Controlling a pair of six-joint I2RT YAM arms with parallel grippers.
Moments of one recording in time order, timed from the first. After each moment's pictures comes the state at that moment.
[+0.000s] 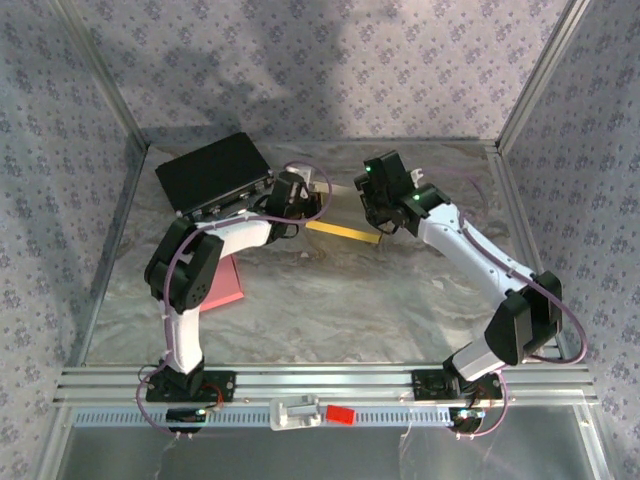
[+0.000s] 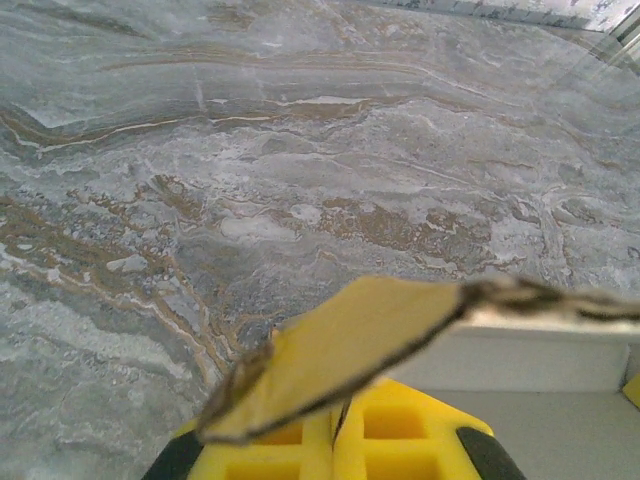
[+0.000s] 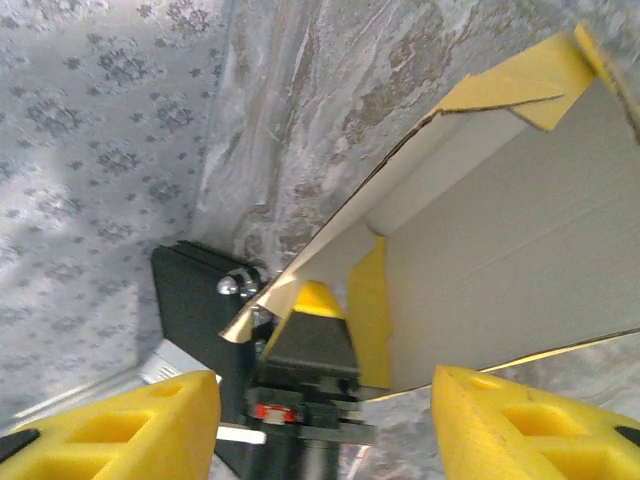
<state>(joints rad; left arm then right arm) -0.58 1.94 1.23 0.17 0.01 -0.43 0.56 1.52 1.40 -0.64 0.17 1.63</state>
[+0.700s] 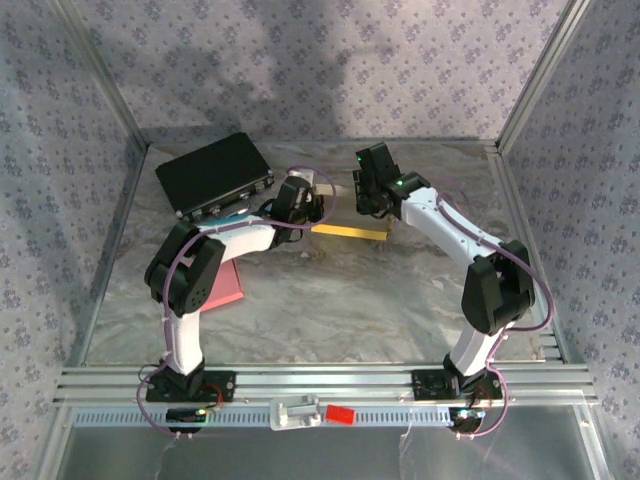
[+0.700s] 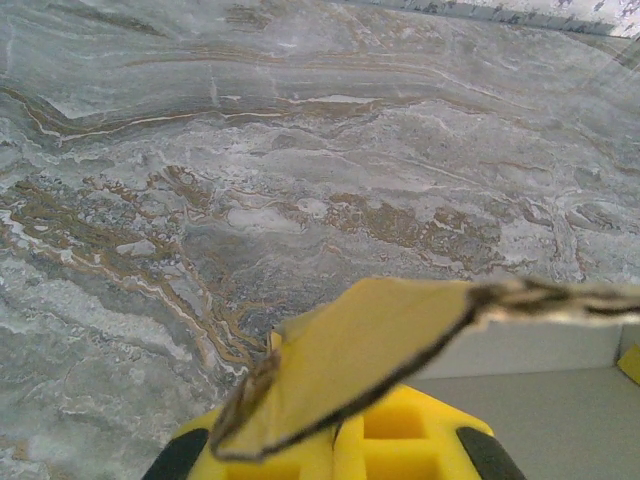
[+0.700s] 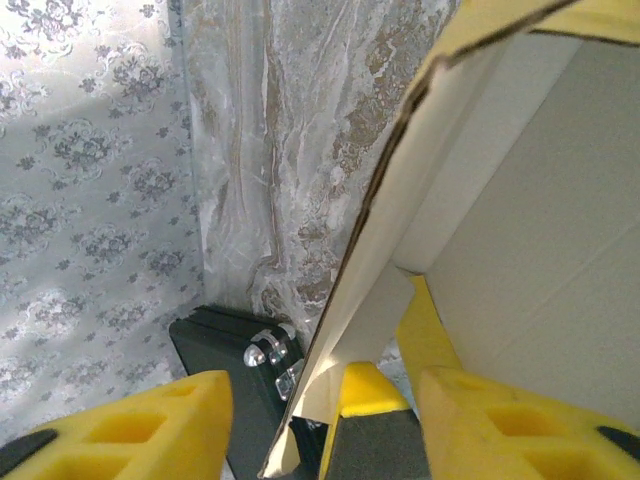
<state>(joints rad) -0.62 1.93 1.21 0.17 -0.08 -0.46 0.50 1.72 1.48 -0.57 0.14 1.82</state>
